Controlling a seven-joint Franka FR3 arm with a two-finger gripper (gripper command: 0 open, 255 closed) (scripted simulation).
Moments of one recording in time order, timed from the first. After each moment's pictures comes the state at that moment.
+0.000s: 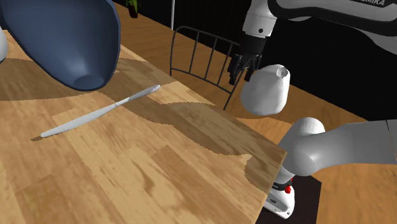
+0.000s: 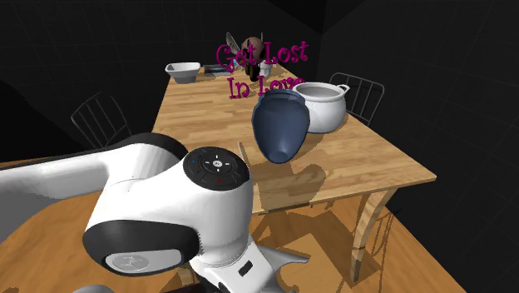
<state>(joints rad) -0.02 -0.76 -0.04 -2.34 0.06 1.49 0.17</state>
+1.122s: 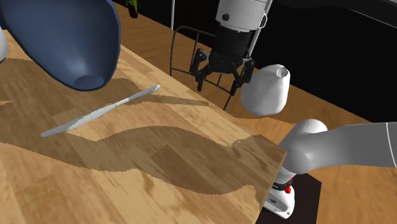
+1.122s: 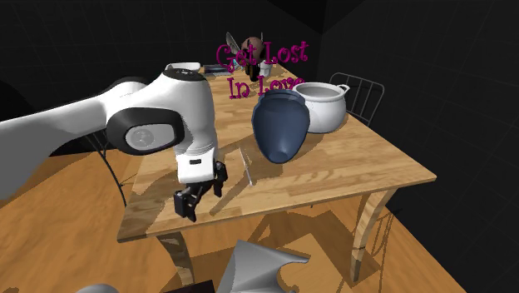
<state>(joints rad) -0.14 -0.76 0.43 -2.17 0.34 1.45 1.06</state>
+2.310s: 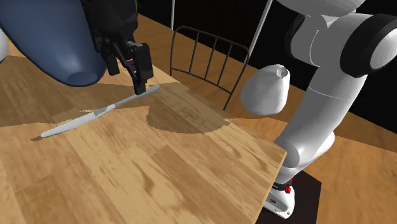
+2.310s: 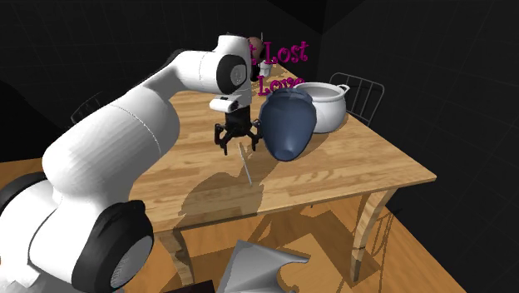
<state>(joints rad) -0.40 0.23 1.34 -1.38 -0.25 1.39 2.46</state>
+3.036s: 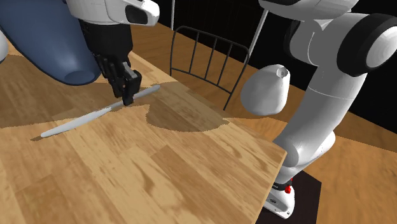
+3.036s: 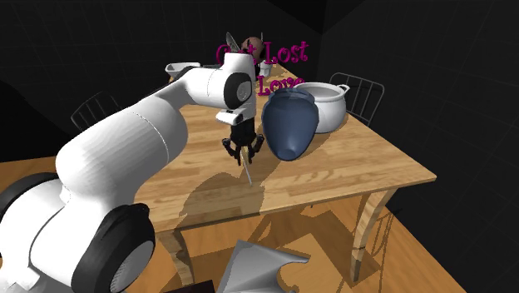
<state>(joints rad) -0.42 0.23 1.33 -1.49 -0.26 1.50 2.49</state>
